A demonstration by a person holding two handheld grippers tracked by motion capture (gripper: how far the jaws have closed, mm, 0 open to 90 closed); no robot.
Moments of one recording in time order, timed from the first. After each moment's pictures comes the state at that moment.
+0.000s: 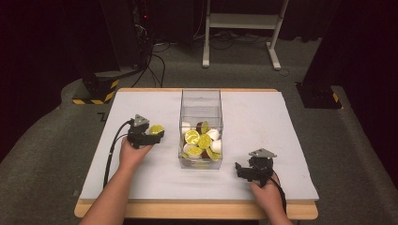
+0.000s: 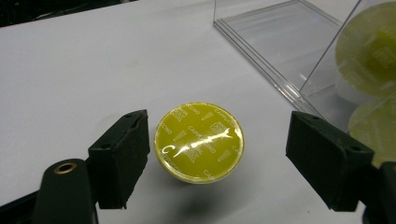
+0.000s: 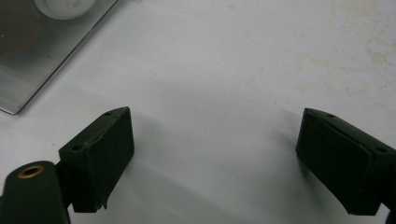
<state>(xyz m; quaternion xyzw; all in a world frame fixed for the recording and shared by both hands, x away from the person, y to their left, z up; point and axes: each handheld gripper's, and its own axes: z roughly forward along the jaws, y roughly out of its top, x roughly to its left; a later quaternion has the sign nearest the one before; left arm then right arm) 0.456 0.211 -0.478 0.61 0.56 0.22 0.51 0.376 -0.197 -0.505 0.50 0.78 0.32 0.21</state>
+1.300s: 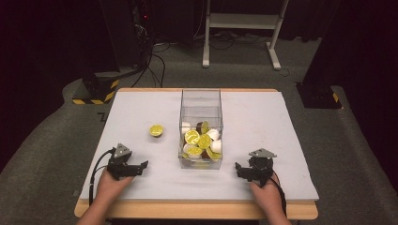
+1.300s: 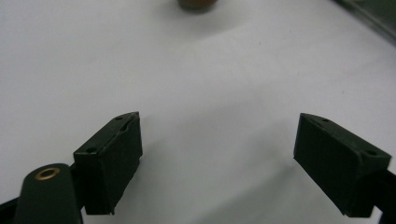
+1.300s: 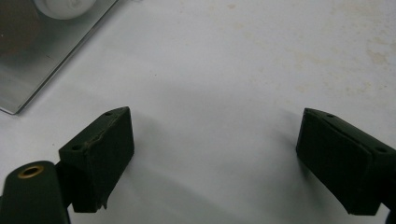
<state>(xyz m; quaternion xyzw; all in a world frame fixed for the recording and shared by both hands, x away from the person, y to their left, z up) 0.357 0.257 -0.515 0.65 0.57 0.21 0.47 0.376 -0.197 -0.505 0.50 0.78 0.32 0.21</state>
